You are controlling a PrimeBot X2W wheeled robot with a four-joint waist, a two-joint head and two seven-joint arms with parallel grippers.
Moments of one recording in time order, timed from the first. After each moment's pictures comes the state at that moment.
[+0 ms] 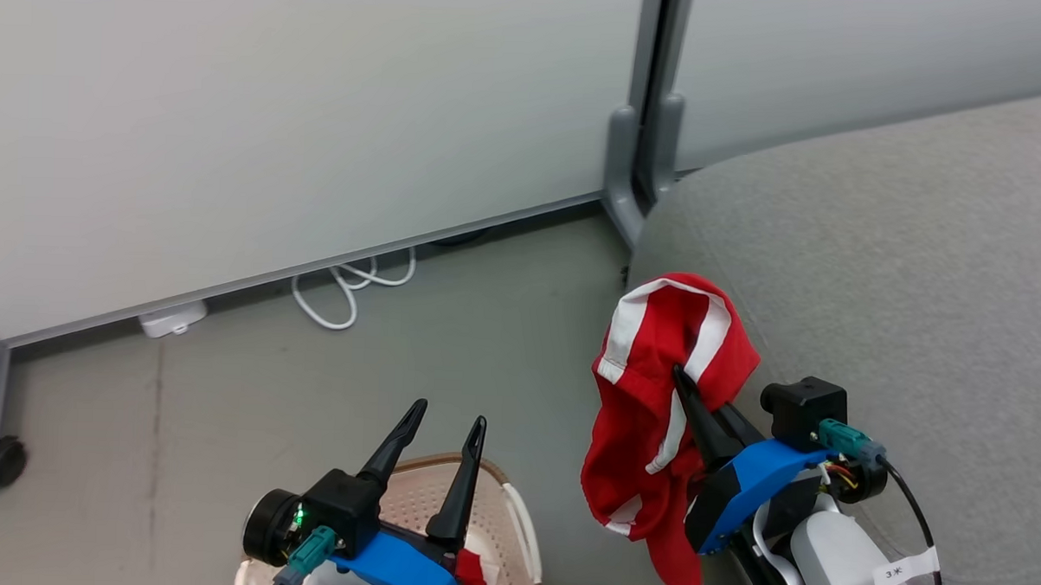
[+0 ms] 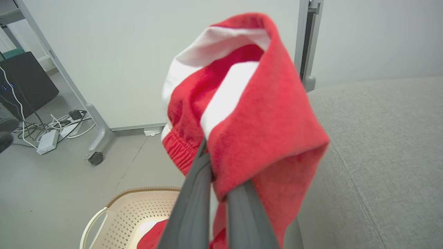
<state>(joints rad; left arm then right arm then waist) -0.12 0.07 -0.40 0.35 -0.27 -0.13 -0.26 -0.35 -0.05 0.26 0.53 0.26 0.13 -0.11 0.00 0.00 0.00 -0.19</state>
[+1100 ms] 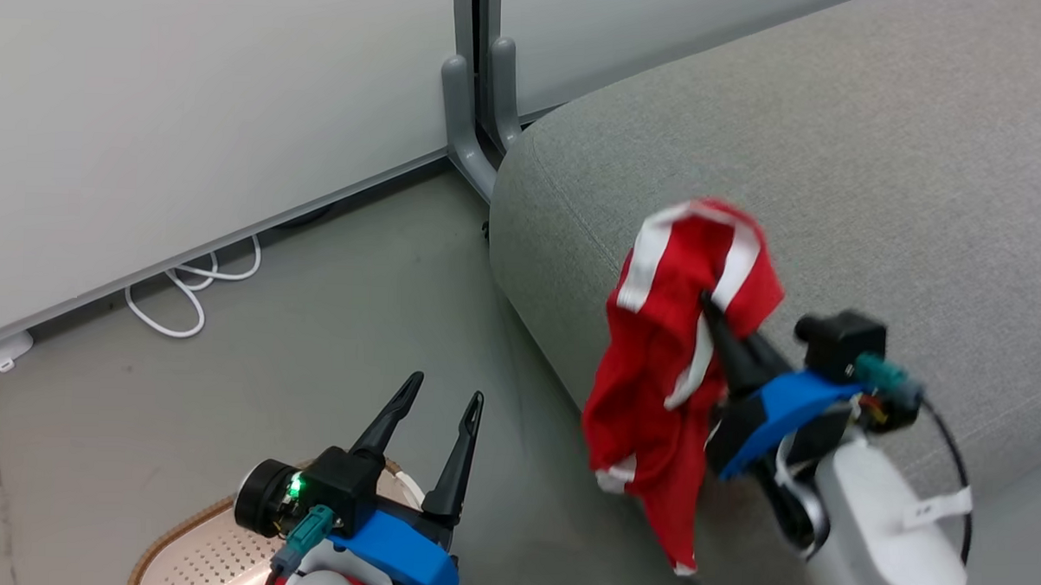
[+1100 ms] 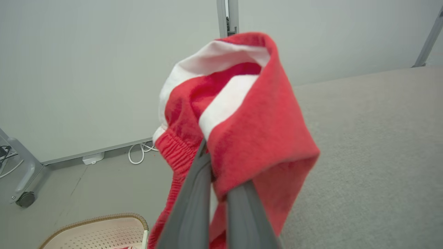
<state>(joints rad) -0.16 0.08 -0.41 0.34 -0.24 -0.13 -0.26 -0.42 -0.05 0.21 0.53 0.25 0.13 -0.12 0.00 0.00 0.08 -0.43</state>
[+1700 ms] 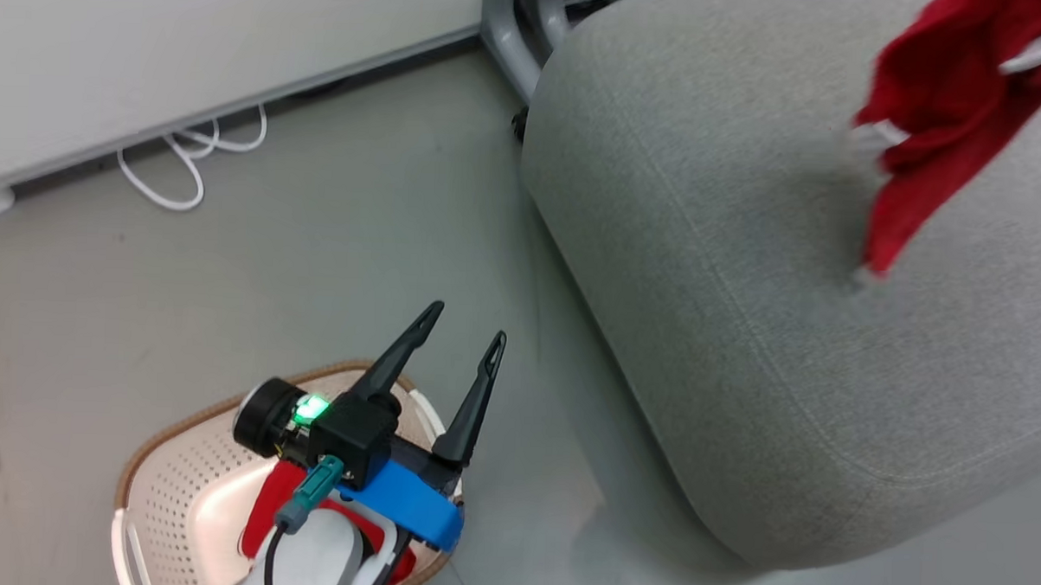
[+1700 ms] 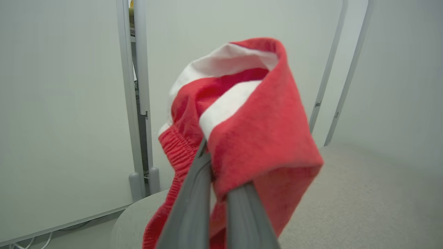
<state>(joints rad) -0.27 0.14 -0.47 0.28 -0.22 -0.13 -0.26 -0.89 -0.27 -0.18 0.52 0.15 0.13 0.00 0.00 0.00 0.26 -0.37</state>
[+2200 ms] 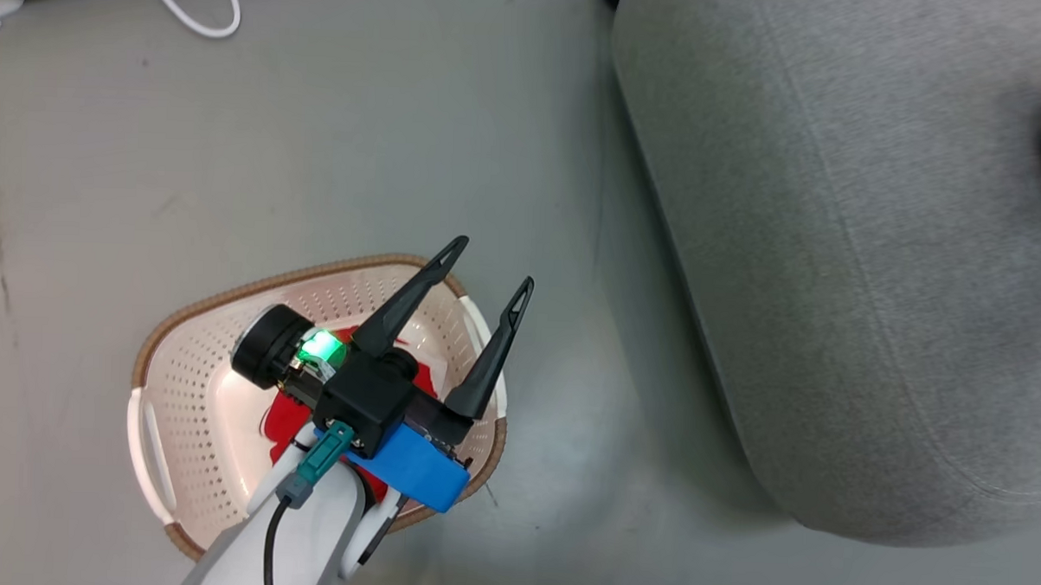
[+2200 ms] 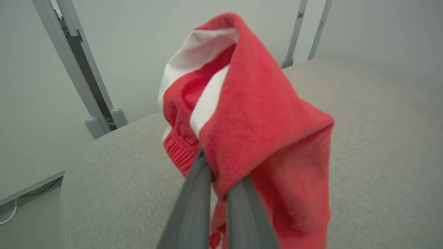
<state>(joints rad) -0.38 0.19 -0.53 0.20 -0.17 -0.13 -0.26 -0.88 -0.35 -0.46 0.73 0.16 0.13 -0.06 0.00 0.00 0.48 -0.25</state>
